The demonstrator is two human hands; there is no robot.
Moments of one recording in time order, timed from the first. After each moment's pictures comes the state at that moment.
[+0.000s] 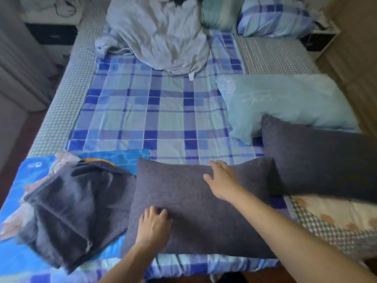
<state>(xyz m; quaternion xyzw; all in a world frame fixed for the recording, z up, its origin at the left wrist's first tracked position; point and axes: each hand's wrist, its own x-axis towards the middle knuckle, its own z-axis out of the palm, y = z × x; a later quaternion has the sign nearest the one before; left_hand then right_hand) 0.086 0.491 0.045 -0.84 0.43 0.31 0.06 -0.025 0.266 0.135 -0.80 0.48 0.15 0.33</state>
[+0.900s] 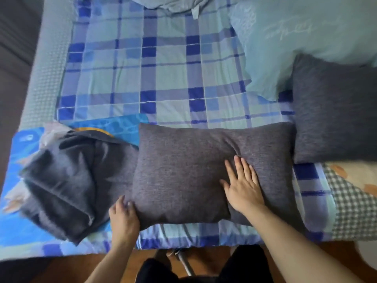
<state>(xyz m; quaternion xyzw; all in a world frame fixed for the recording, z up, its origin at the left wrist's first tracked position) 0.104 0.565 -0.034 -0.93 0.04 0.28 -0.22 -0.125 0.306 -0.082 -0.88 0.42 0.20 0.09</state>
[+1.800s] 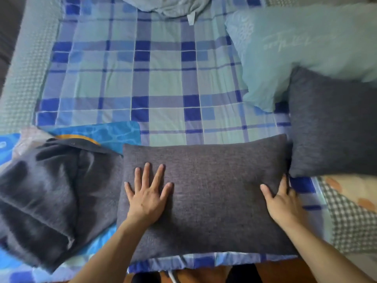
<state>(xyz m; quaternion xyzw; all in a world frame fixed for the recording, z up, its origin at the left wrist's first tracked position) 0.123 0.451 -0.068 -0.88 0.37 0.31 -0.01 -0.192 0.246 -0.048 -0.64 0.70 0.21 0.24</state>
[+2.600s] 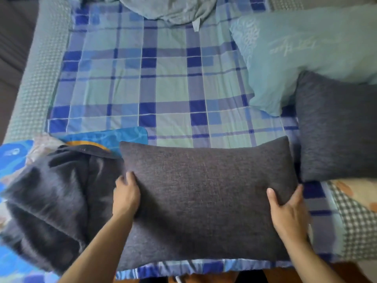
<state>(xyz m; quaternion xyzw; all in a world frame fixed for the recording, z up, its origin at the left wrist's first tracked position) 0.191 0.457 -0.048 -0.91 -0.03 0.32 -0.26 -0.172 0.273 -0.045 -0.62 0.75 0.04 0.20</state>
